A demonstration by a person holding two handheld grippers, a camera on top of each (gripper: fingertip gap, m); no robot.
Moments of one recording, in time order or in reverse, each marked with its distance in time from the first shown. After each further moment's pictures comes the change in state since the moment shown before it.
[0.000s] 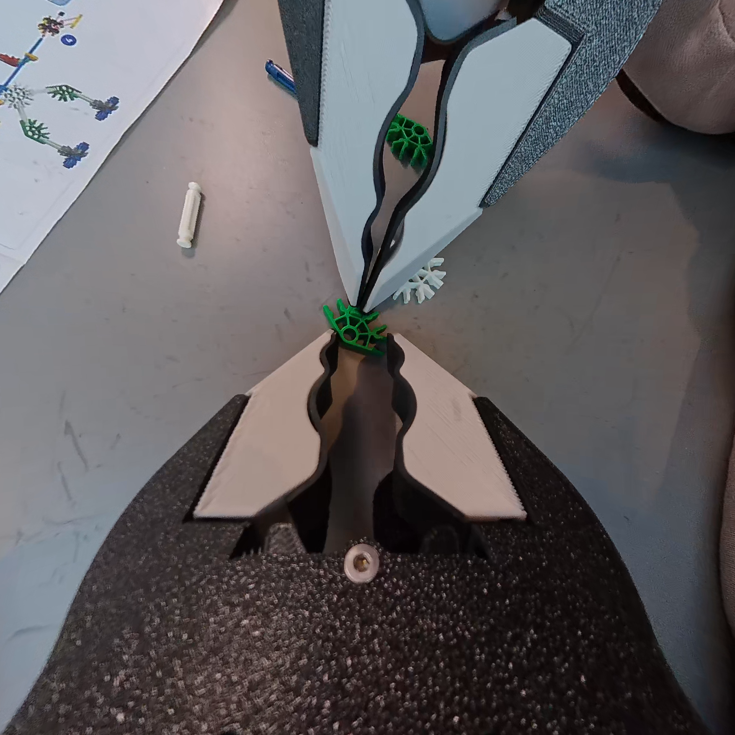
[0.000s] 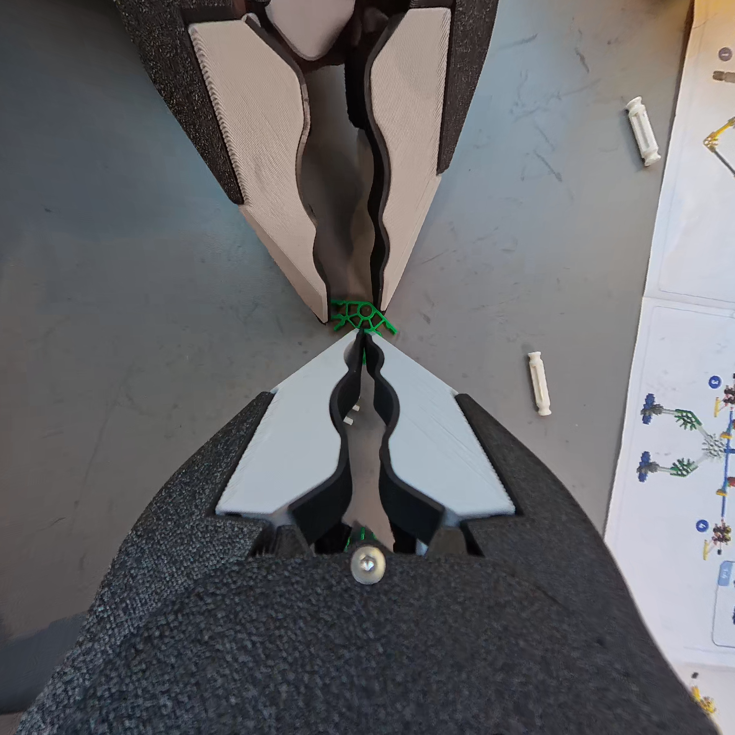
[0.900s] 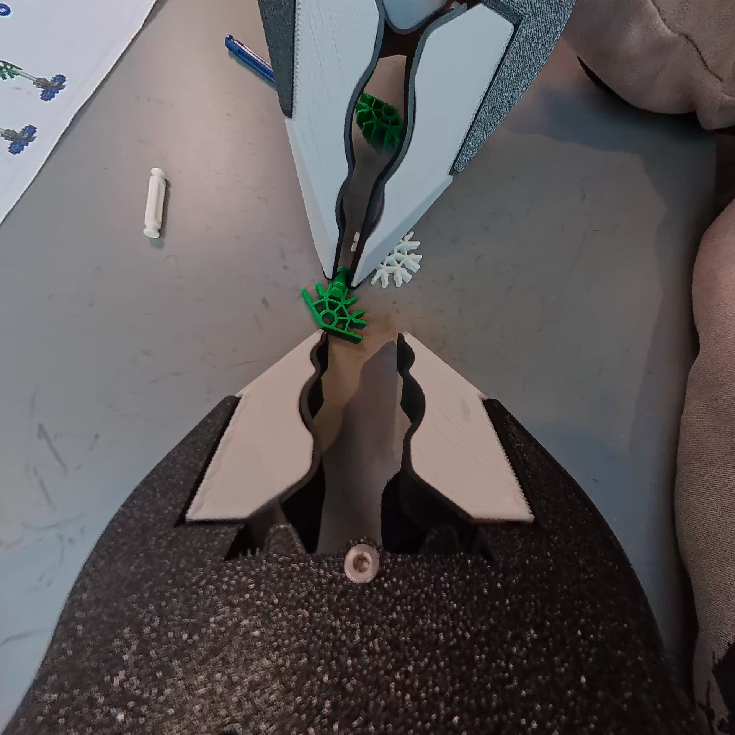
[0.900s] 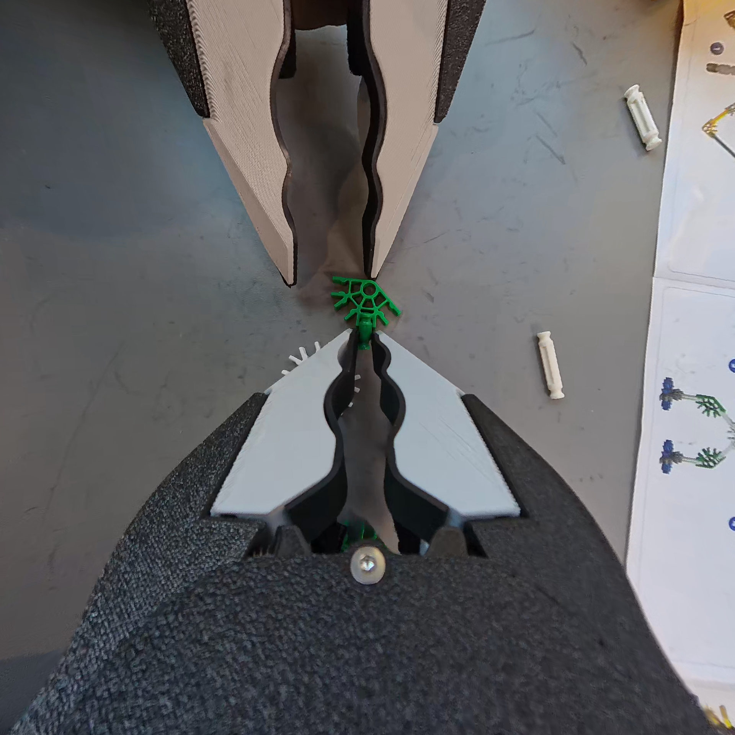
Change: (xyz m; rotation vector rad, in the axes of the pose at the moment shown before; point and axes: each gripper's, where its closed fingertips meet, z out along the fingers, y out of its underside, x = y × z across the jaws) left arm 0.009 0.006 -0.006 -0.038 0.080 0.010; right arm 0.000 0.012 0.001 0.083 -0.002 -0.006
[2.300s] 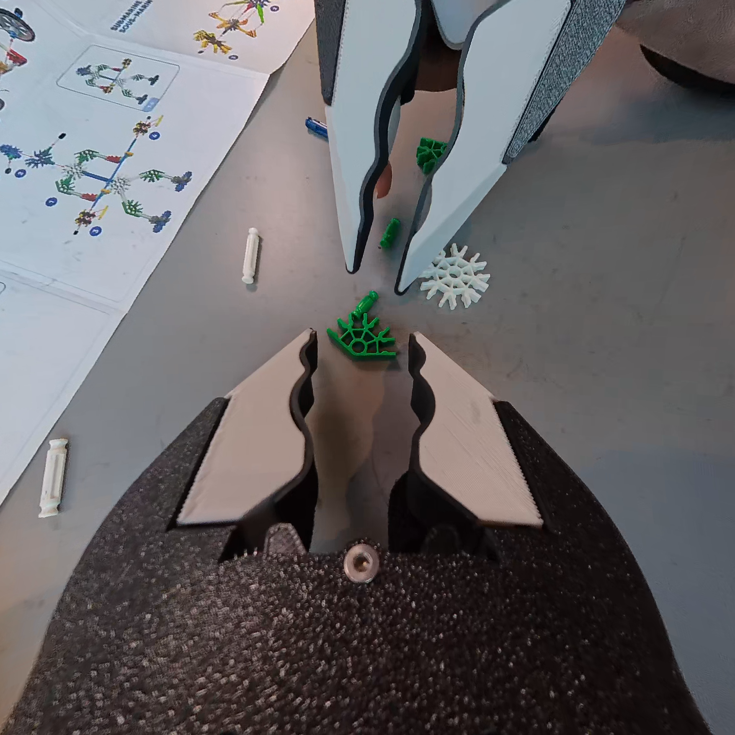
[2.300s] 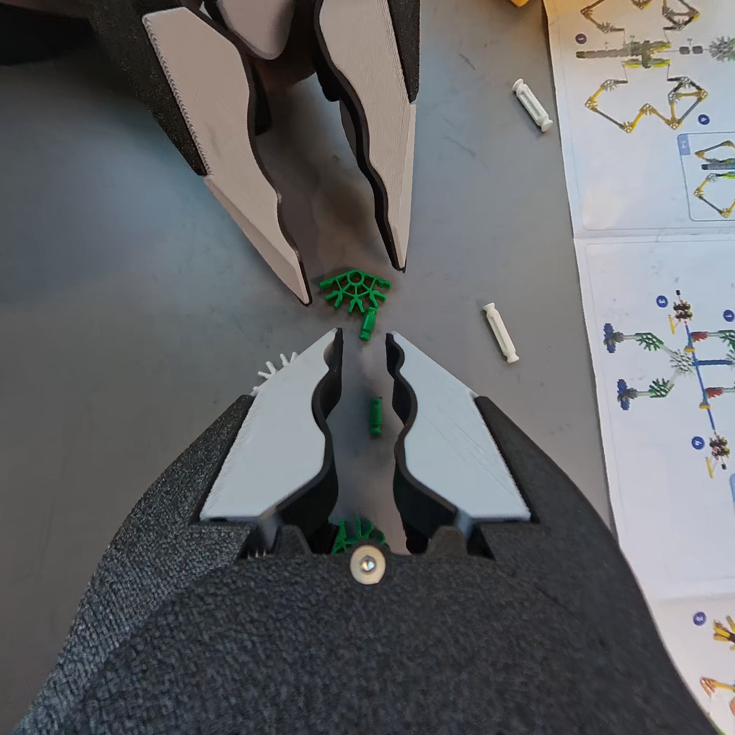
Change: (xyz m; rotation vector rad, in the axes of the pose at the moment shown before) left arm -0.035 -0.014 -0.001 0.114 -0.162 0.147; right arm 0.020 -0.003 -0.010 0.054 0.142 0.145
